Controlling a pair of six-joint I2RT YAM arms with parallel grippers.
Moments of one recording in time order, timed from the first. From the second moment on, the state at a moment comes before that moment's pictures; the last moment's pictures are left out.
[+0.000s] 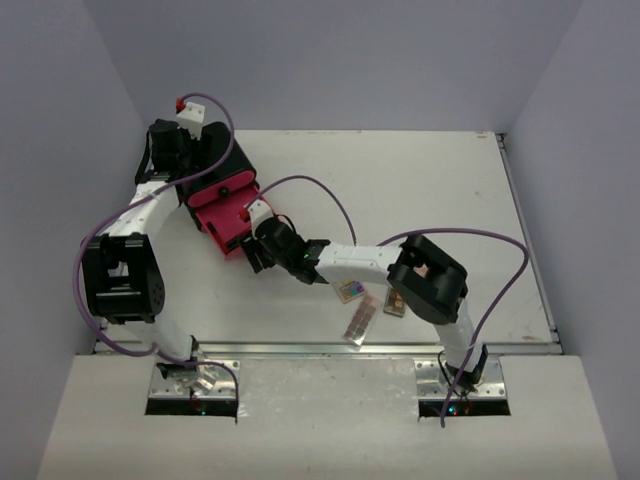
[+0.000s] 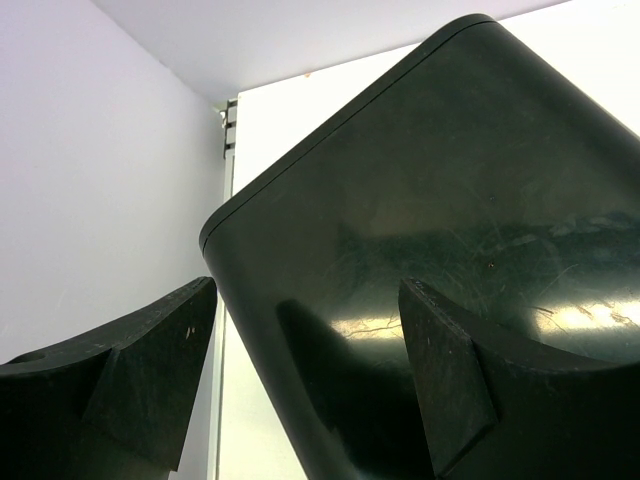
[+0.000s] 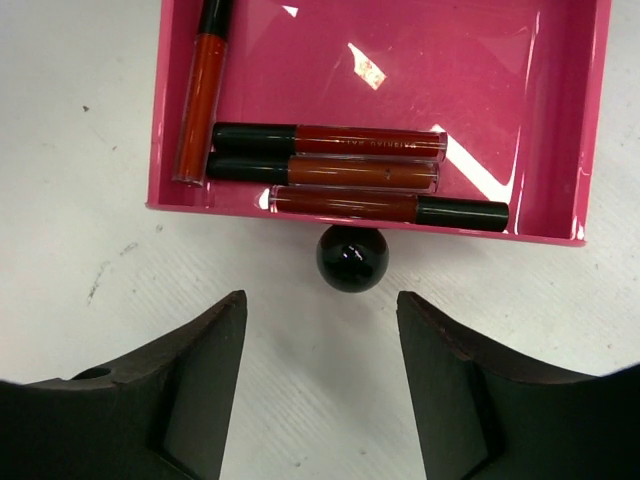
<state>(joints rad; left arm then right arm) 0.10 1.65 1.25 0.03 -0.10 0.37 1.04 2.06 1.36 0.16 0.25 0.18</state>
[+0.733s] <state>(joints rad) 0.11 1.66 1.24 0.05 -0.09 0.37 1.04 2.24 1.53 0.16 0.35 0.20</state>
